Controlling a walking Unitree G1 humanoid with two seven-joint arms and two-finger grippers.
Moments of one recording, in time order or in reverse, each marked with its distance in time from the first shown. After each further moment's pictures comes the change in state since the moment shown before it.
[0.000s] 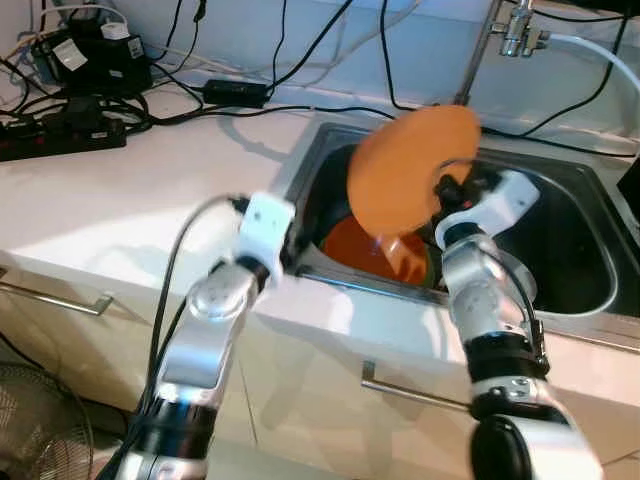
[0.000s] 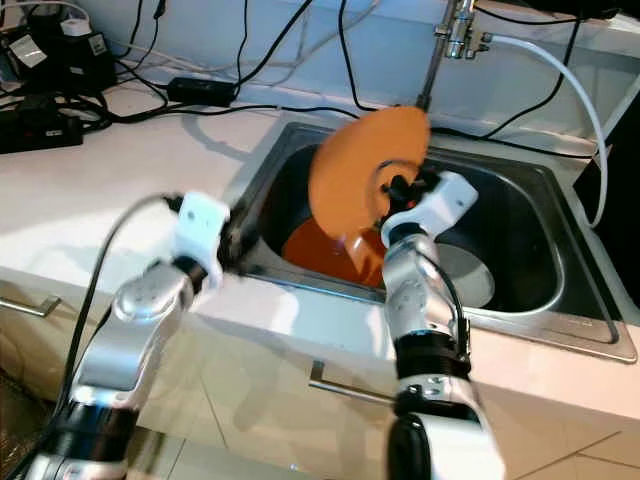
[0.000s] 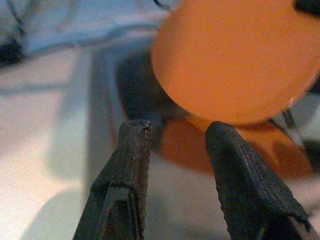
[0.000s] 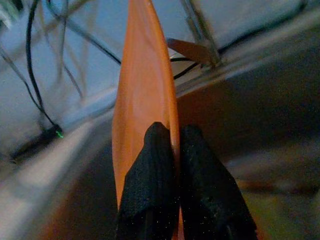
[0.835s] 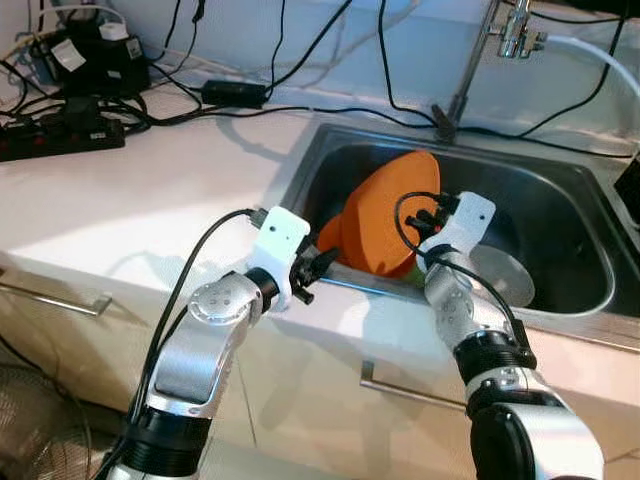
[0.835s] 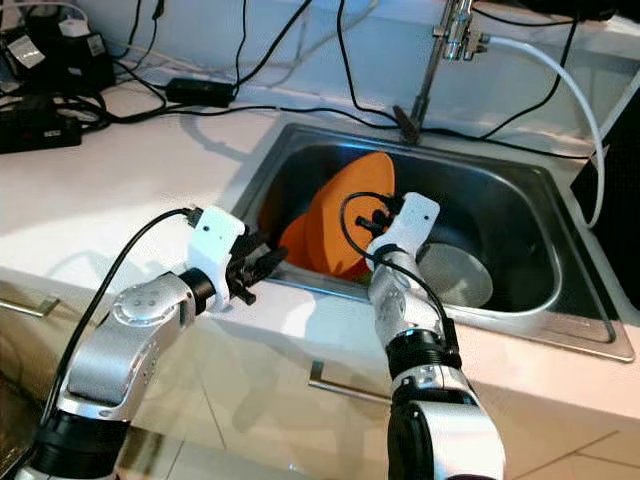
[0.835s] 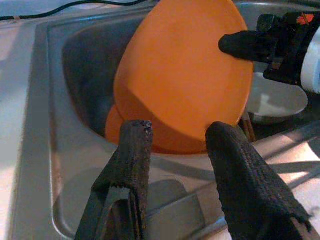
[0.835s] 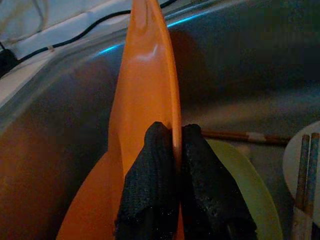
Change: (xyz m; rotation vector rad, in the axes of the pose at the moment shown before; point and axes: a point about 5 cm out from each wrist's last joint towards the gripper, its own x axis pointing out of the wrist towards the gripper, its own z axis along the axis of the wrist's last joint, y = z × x) left arm -0.007 -0.016 0.008 -0.037 0.088 -0.144; right arm 0.001 -0.008 -0.041 -0.070 0.200 -0.072
